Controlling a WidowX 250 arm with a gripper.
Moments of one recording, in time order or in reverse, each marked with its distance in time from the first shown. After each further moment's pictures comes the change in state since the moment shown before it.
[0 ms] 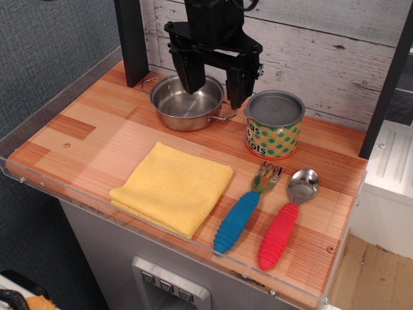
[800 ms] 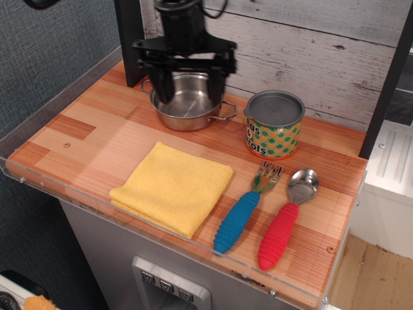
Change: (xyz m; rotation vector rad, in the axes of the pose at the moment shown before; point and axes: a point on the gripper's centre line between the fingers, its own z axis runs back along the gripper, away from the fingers) arm -0.005 0.051 -0.019 0.035 0.029 0.480
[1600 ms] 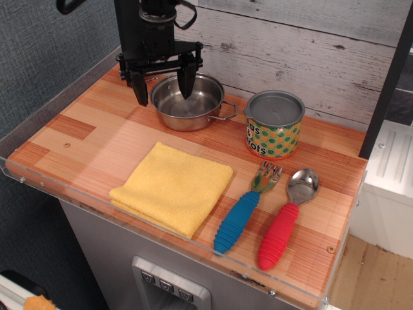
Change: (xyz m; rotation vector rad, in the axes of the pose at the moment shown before) arm 0.051 0.051 -0.050 0.182 0.015 0.507
